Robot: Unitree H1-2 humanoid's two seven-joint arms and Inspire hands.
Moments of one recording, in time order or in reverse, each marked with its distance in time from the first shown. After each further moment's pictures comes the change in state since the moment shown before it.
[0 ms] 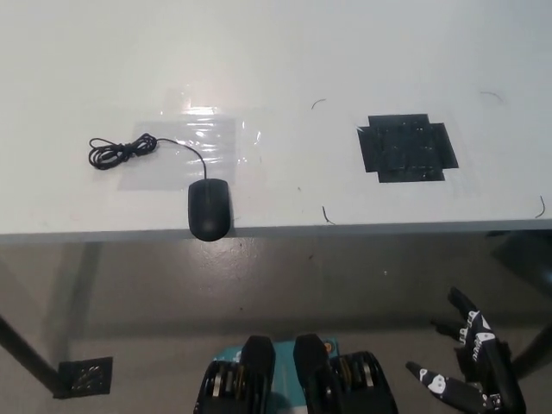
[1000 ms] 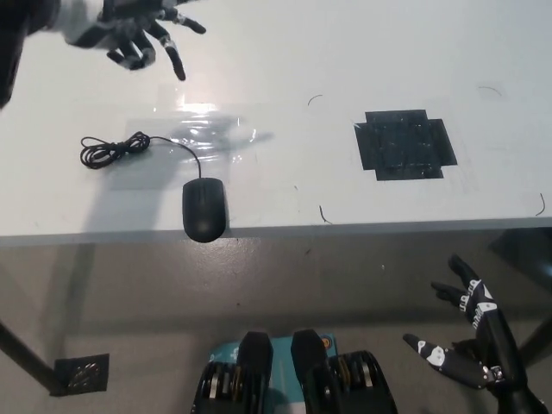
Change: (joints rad) left_arm -1.528 0.022 -0.104 1.043 0.480 0.011 -0.176; right_arm -0.064 -0.003 -0.004 -0.048 0.000 0.000 0.001
